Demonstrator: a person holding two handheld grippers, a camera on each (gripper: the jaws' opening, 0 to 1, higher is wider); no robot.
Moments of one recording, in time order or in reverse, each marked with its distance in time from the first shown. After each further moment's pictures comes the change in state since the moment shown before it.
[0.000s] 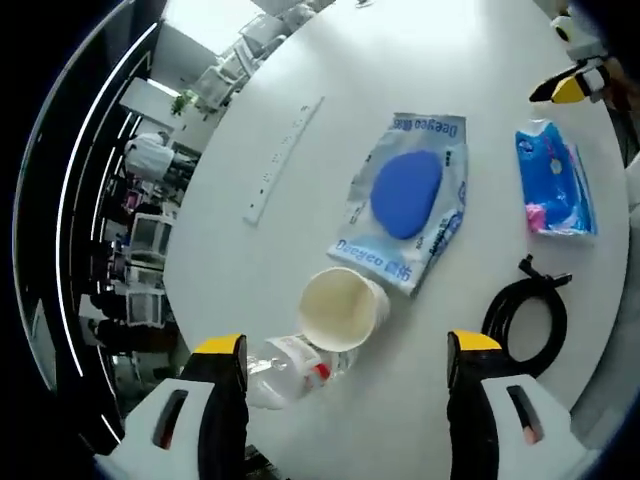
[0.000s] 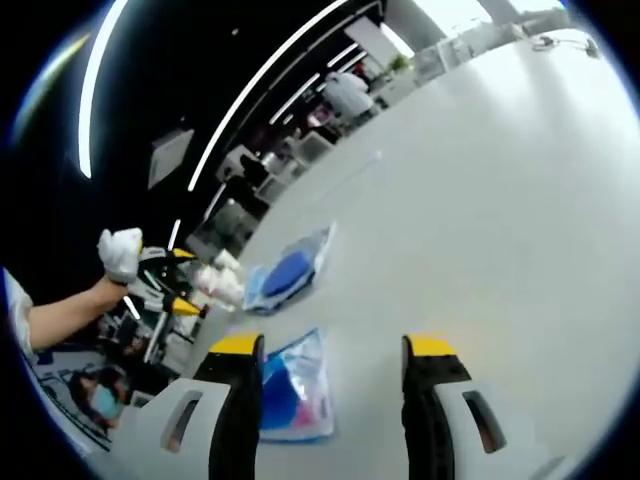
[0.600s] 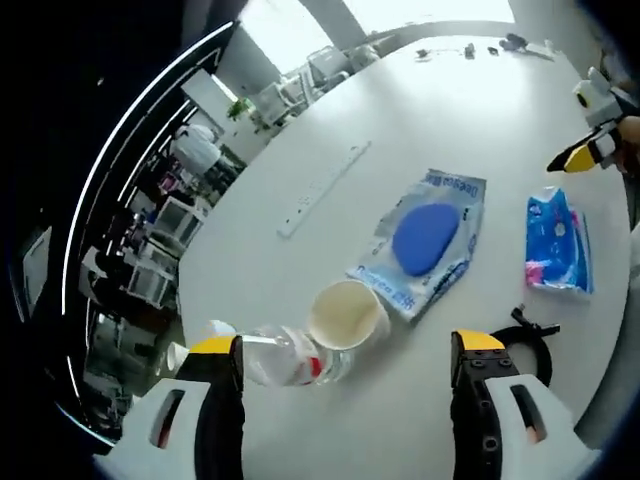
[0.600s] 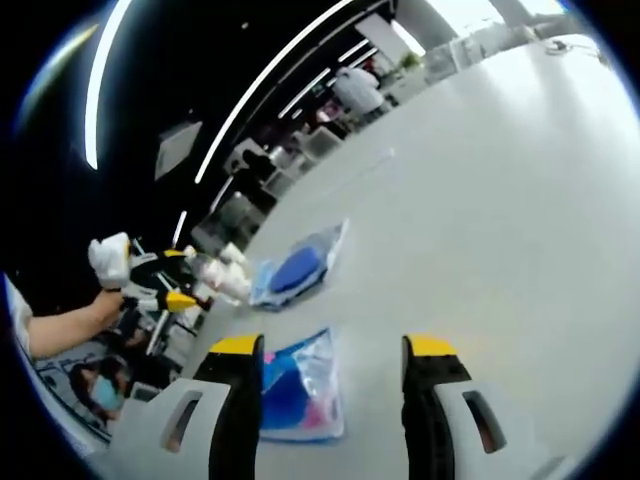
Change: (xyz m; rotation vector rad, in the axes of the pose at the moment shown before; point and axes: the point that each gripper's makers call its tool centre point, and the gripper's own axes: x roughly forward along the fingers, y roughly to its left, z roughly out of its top) left arm -0.025 0.006 -0.005 -0.249 -0.195 0.113; right arm 0.000 0.007 -0.002 -0.027 0.022 0.018
